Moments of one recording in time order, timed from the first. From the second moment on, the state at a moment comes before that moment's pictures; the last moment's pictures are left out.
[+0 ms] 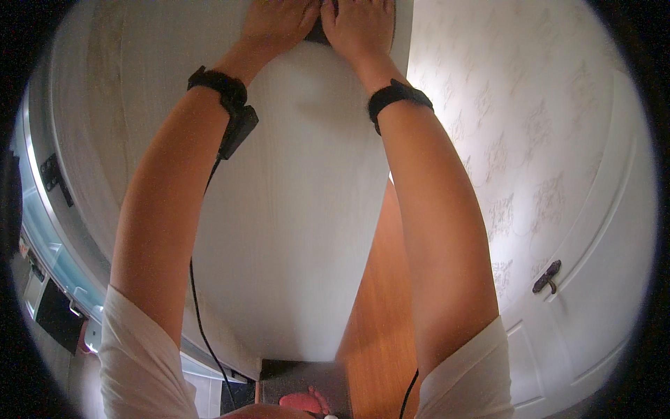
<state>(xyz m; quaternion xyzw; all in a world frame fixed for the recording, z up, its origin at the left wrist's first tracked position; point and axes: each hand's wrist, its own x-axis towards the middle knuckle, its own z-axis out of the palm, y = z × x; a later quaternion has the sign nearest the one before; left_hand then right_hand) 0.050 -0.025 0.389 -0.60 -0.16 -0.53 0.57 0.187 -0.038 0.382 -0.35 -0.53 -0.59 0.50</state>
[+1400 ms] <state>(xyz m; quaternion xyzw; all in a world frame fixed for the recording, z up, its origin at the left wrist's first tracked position) 0.059 -0.038 0.273 -0.62 -0.24 -0.52 0.54 0.194 -0.050 0.273 -0.34 -0.59 -0.55 0.49</state>
